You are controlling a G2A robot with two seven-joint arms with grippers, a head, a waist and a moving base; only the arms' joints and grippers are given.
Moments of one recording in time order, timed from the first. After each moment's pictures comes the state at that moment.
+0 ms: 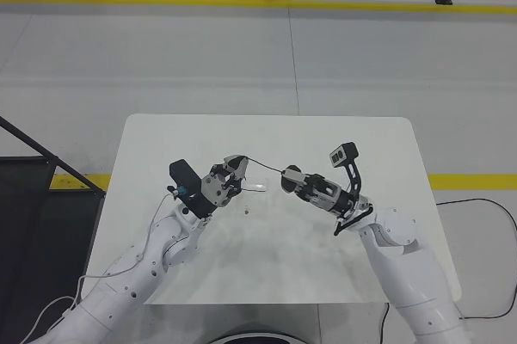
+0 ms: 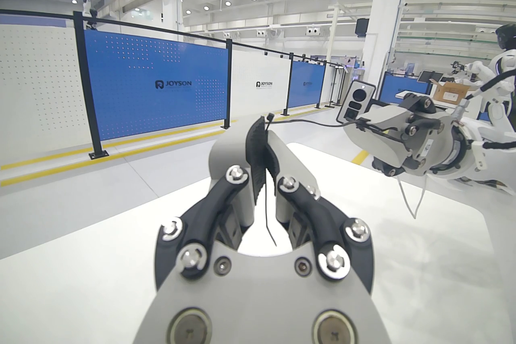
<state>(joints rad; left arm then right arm) 1.03 -1.08 -0.88 -1.42 1.04 -0.29 0.68 -1.04 -1.22 1.19 -1.48 0.53 -0.23 0.86</state>
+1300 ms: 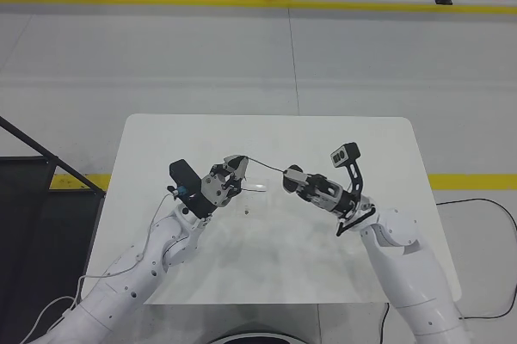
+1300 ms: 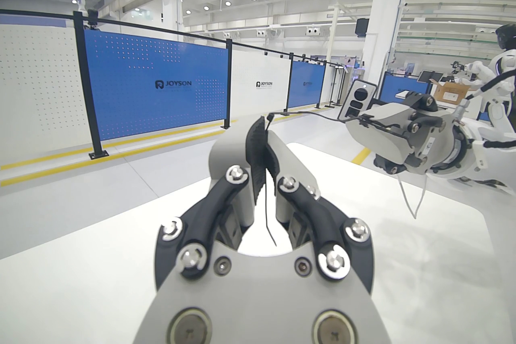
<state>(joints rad) 1.03 -1.08 -0.88 -1.42 1.04 -0.29 0.68 -1.04 -1.22 1.20 -1.47 0.54 -0.24 0.87</state>
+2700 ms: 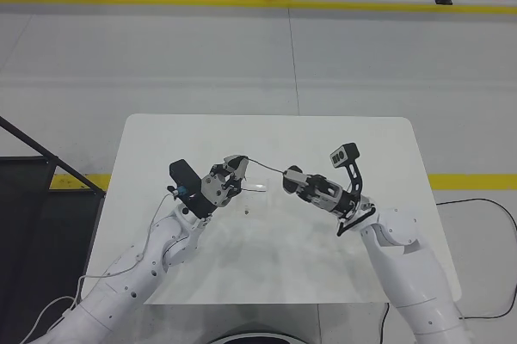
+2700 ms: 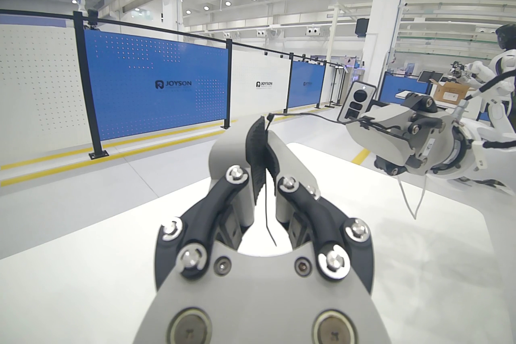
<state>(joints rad) 1.03 -1.08 -0.88 -1.42 1.04 -0.29 0.68 -1.04 -1.22 1.19 -1.46 0.55 -0.23 0.89</state>
